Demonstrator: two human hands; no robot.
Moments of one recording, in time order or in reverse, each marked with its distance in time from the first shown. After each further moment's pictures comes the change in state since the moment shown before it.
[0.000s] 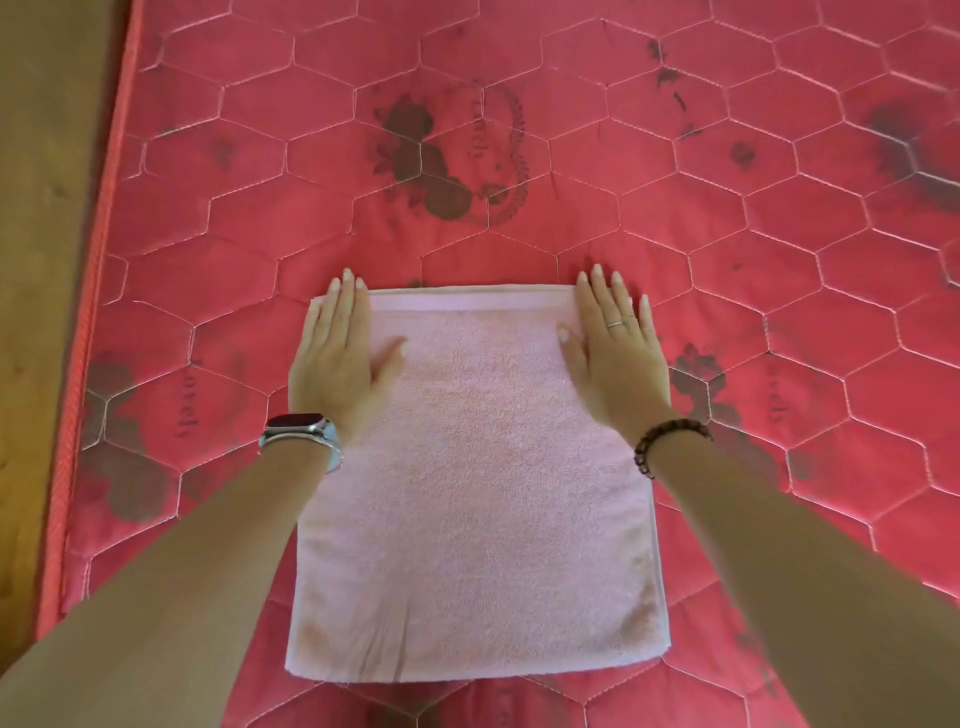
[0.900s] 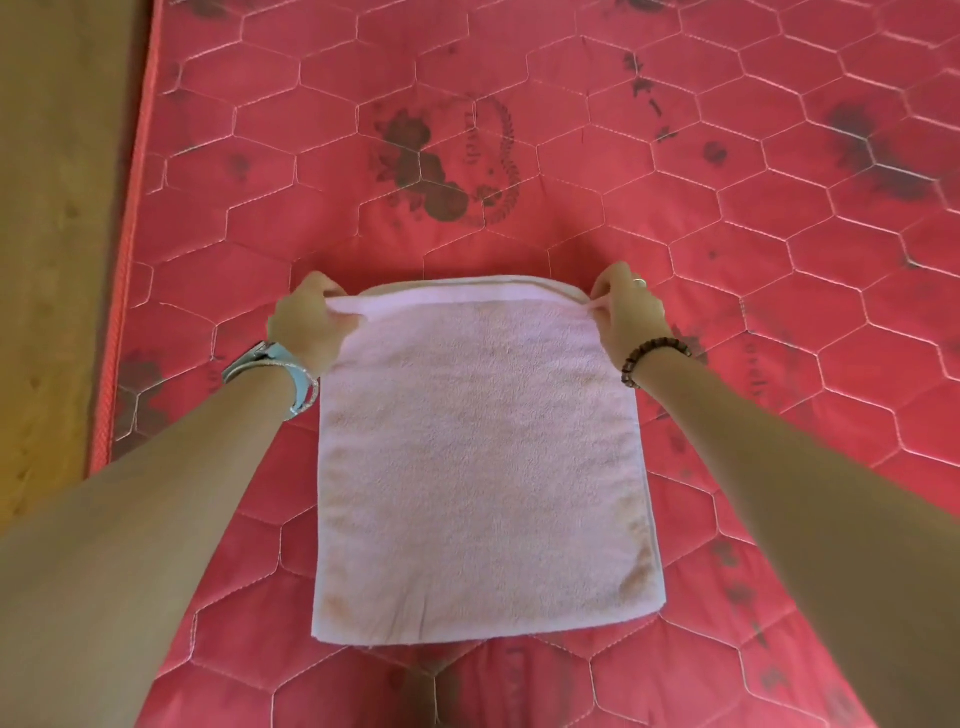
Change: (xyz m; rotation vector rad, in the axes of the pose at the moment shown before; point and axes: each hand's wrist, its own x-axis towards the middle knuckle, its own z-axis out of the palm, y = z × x) left_hand 0.026 -0.010 -0.066 -0.451 -0.080 -0.392; right_hand 0.009 0.002 -0.046 0.399 0.025 0.209
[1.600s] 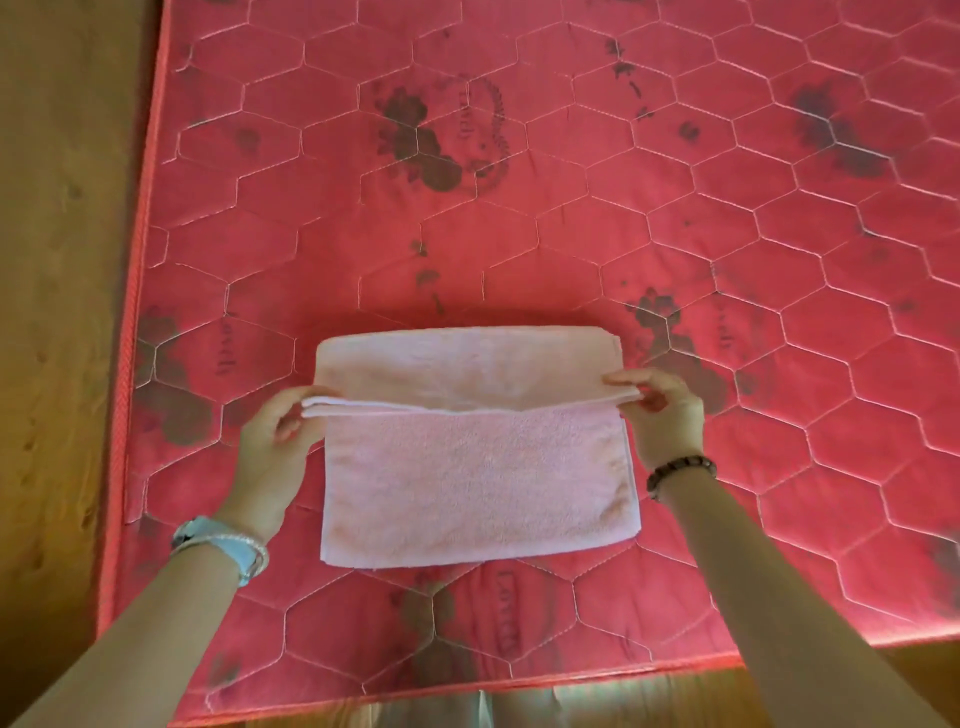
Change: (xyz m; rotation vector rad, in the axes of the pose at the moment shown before) left_hand -0.172 -0.071 -0.008 -0.716 -0.061 -0.075; right_hand -0.160 0.034 -0.002 0.670 0.179 0.300
